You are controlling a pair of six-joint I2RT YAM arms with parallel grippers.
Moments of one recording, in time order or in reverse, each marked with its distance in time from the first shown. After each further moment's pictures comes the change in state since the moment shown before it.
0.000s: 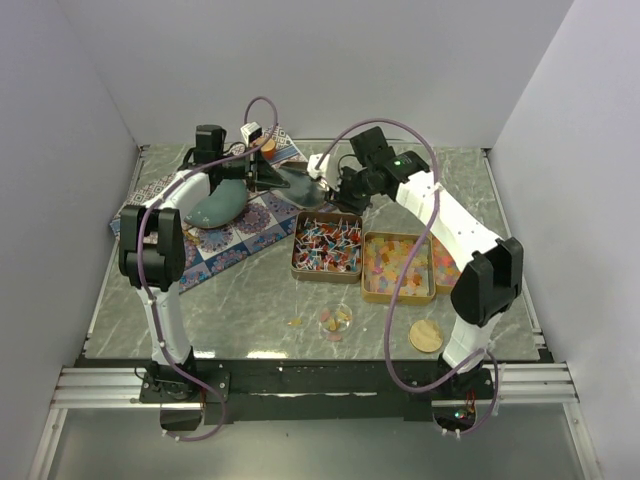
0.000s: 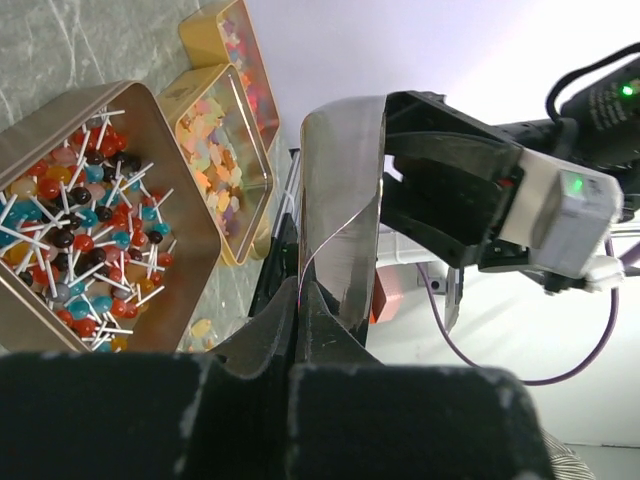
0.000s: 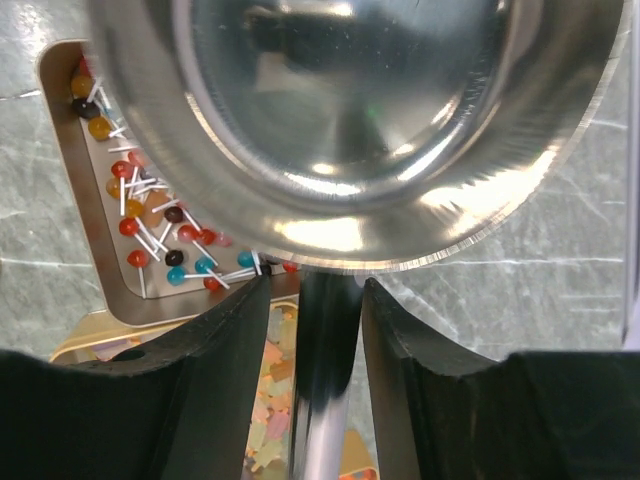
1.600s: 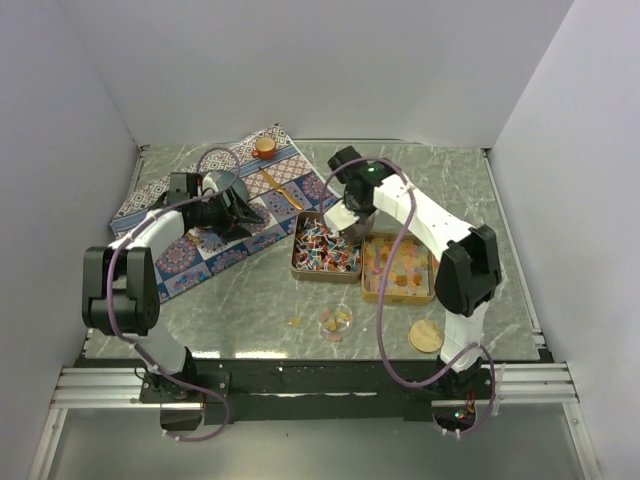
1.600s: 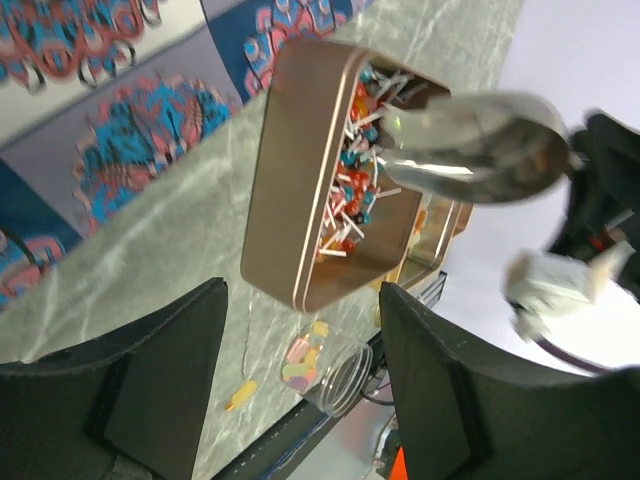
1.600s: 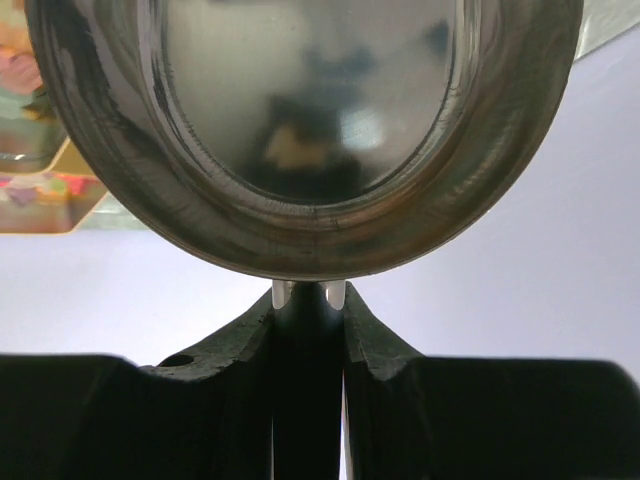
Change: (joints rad) left arm 0.095 -0.381 -0.510 -0.248 -0.617 0.144; right arm 0.072 0.114 0.006 -0.179 0.709 -0.935
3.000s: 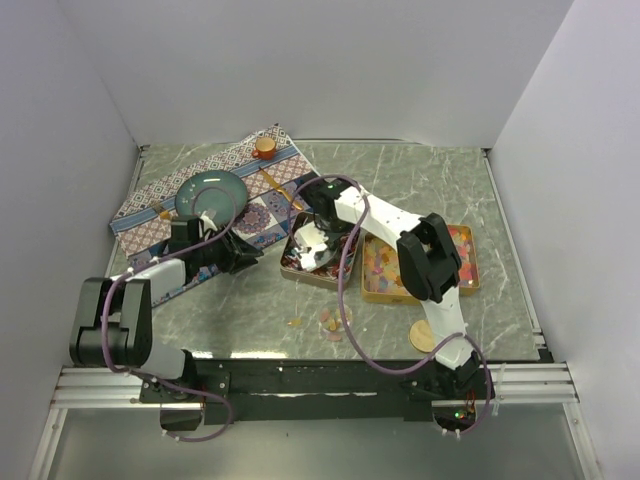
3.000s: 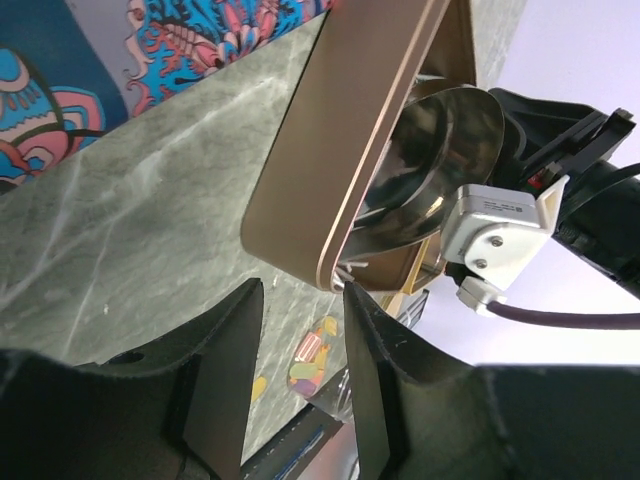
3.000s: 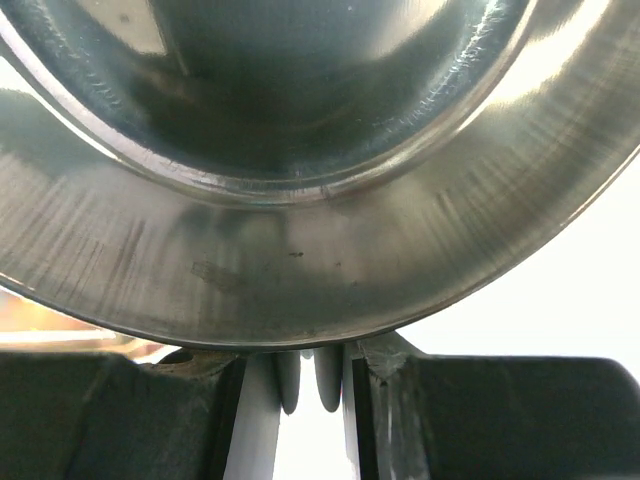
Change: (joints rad) left arm -0.021 -0.212 -0.488 0.420 -0.042 -0.226; right arm 0.114 0.254 0.065 -0.007 -0.077 0.290
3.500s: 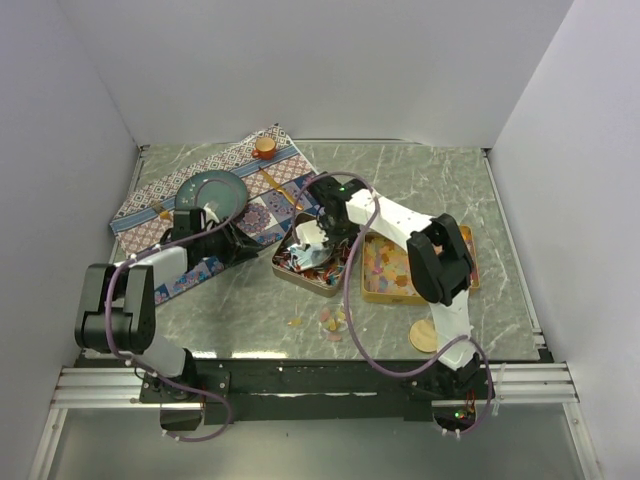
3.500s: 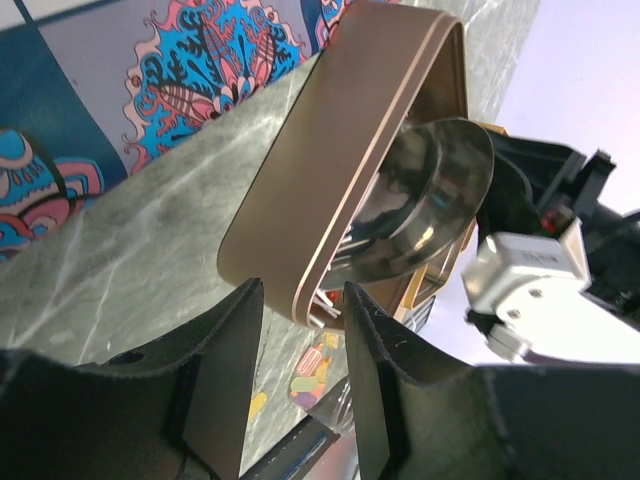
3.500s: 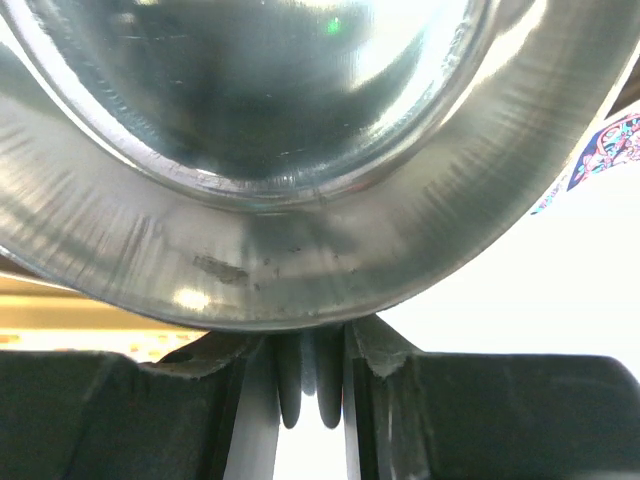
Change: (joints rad) left arm -0.001 0.086 0.106 -0.061 -0.008 0.038; right arm -0.039 -0.076 -0.135 0.133 -0.201 0.107
